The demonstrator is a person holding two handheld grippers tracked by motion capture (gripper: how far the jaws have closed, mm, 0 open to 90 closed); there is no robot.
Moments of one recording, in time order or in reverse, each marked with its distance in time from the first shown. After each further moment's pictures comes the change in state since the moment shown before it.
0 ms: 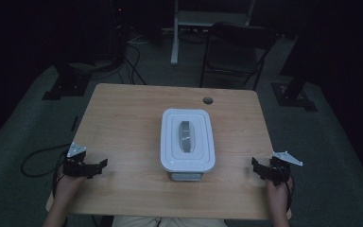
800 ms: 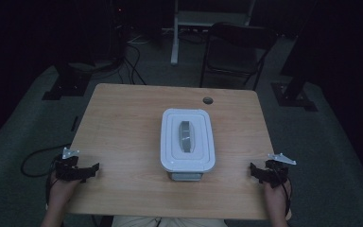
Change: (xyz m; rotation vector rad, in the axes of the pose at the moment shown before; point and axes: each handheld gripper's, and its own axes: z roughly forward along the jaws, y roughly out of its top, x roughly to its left) left arm 0.019 -0.019 0.004 0.103 0.102 -0.067; right arm 0.006 -0.008 0.006 0.115 -0.029 -0.045
